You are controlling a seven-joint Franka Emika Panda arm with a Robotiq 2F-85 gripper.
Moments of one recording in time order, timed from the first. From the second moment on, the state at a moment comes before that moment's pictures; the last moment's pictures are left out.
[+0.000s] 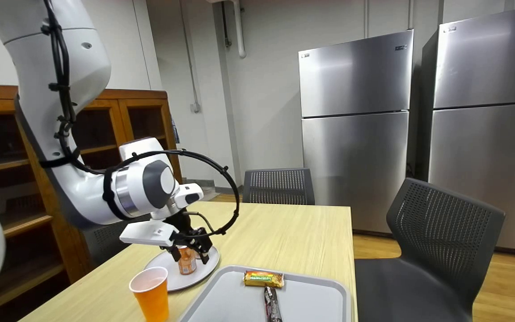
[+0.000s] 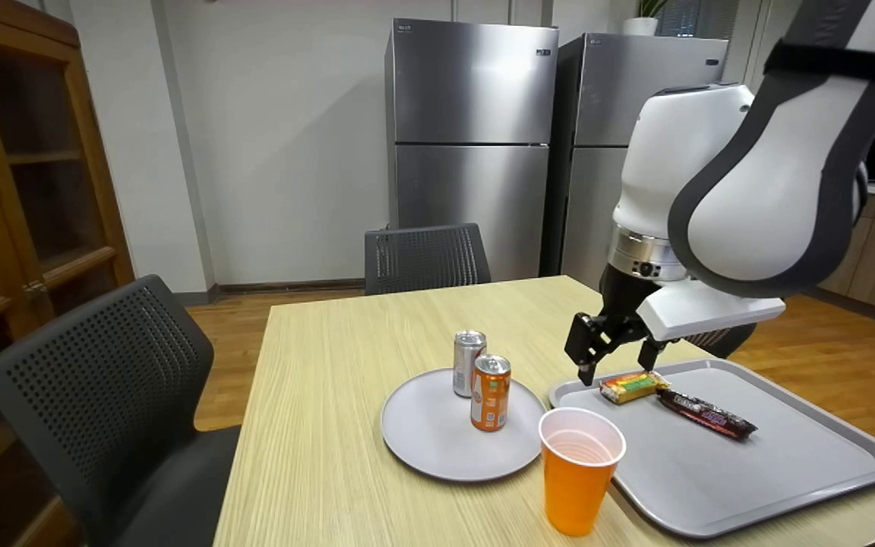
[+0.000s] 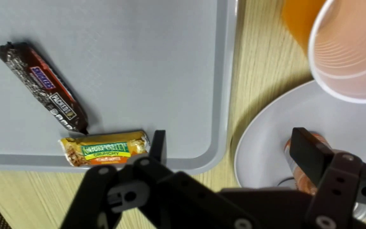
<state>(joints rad) 0.46 0.22 -0.39 -2.68 -0.35 3.07 0.42</state>
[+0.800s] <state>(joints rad) 0.15 0.27 -0.36 -2.64 -0.35 3.01 0.05</state>
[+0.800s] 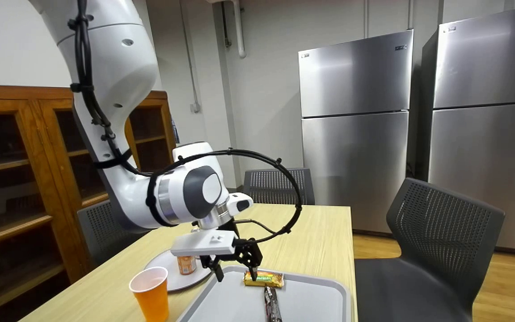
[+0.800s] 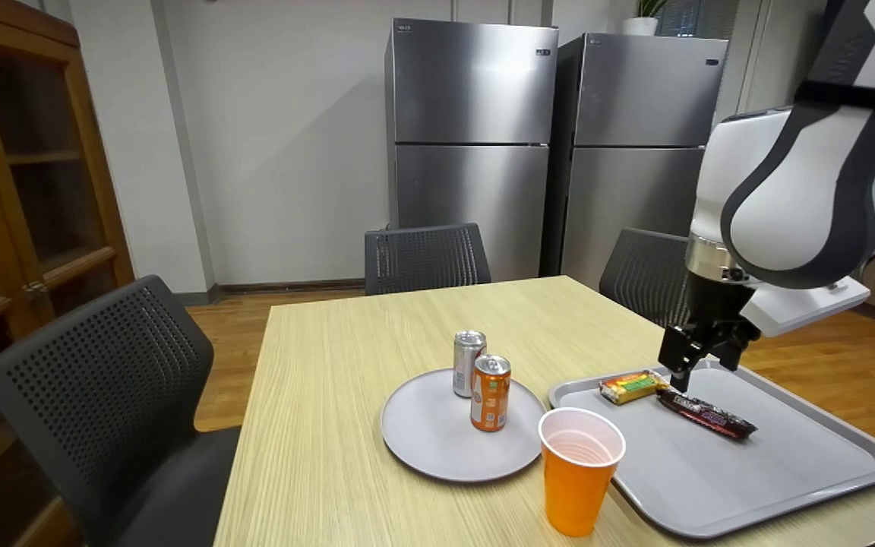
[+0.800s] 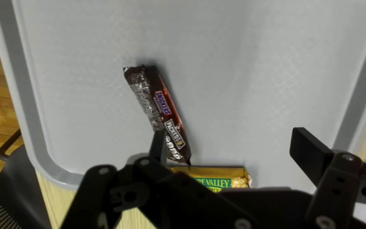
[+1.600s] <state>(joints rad) 0.02 0.33 -0.31 -2.58 -0.33 3.01 -0.07</state>
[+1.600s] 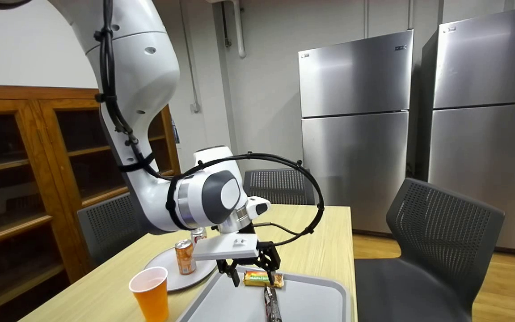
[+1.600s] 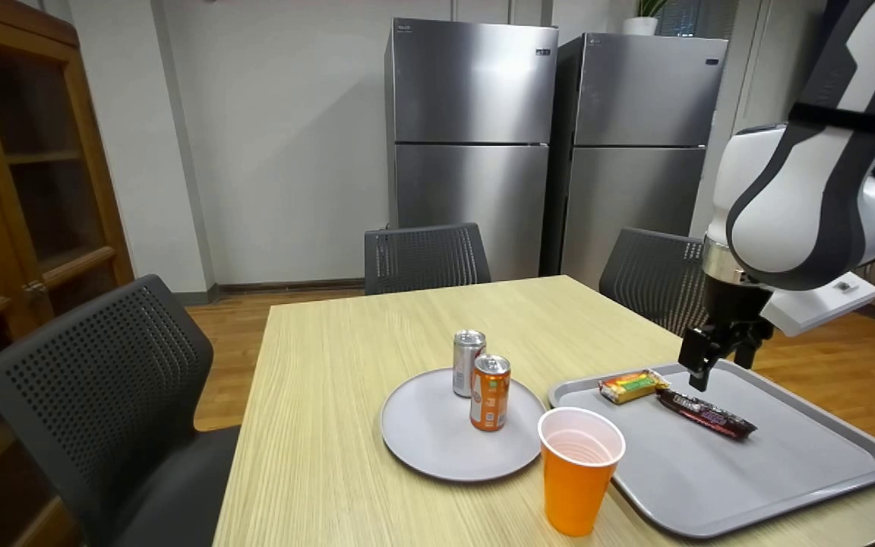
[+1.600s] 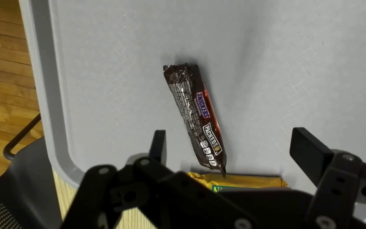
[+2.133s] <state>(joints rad) -0.03 0.36 -0.26 -2.56 -0.31 3.01 -0.10</state>
